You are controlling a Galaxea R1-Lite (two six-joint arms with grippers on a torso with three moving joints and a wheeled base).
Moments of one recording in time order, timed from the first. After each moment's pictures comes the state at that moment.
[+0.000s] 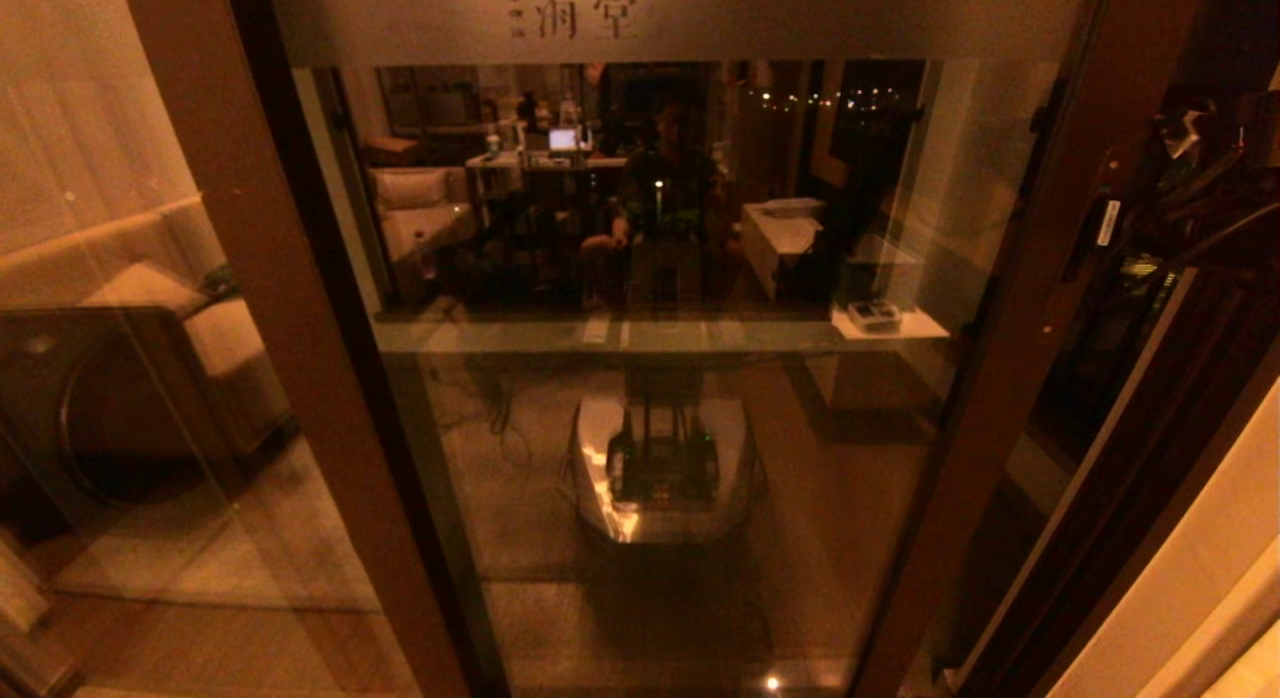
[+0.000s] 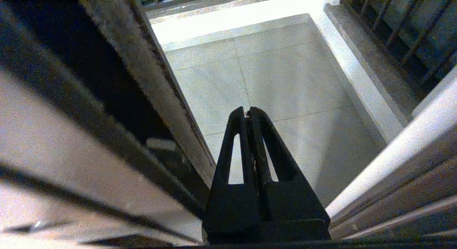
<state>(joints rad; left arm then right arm) 0.00 0.00 0.00 -0.09 0.00 0.00 -0.24 2.03 -1.78 0.02 0.17 0.05</state>
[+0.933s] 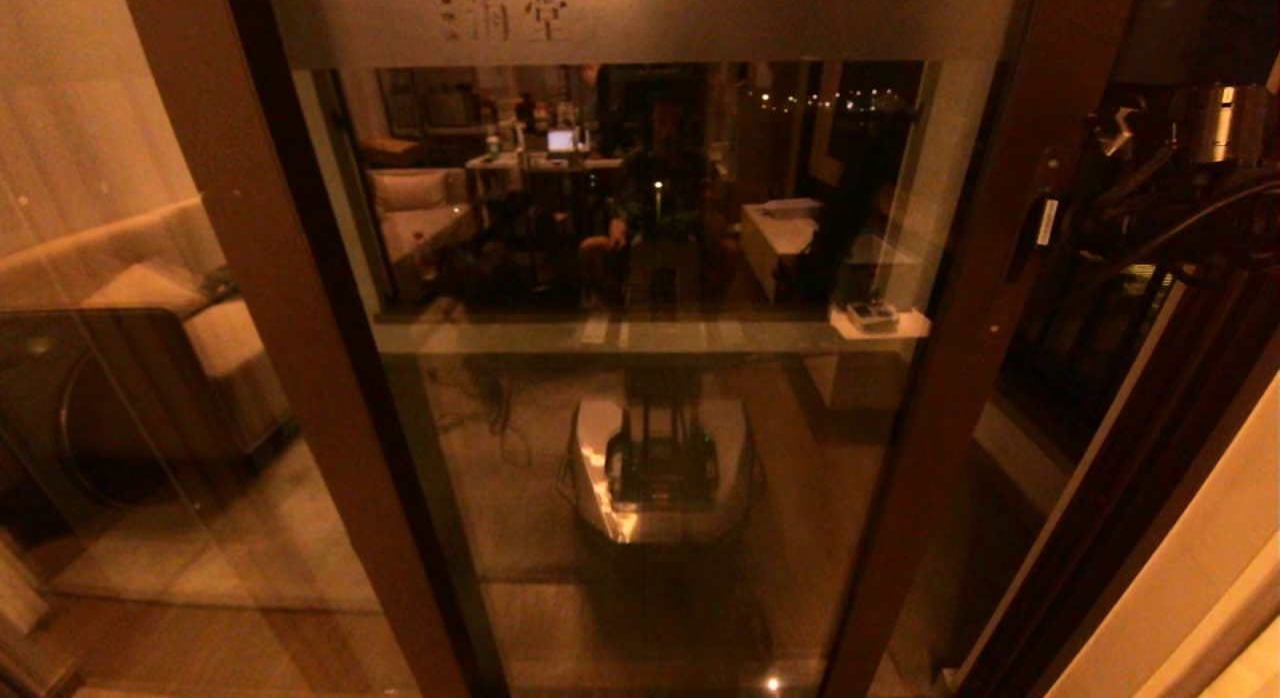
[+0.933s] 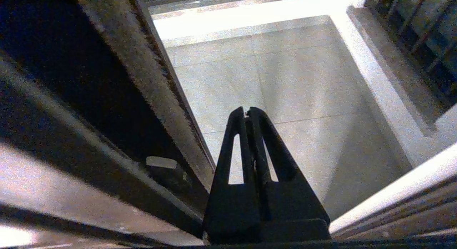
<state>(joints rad) 0.00 0.00 0.00 -0.09 0.00 0.00 -0.11 2.04 -1.79 0.02 0.12 0.05</state>
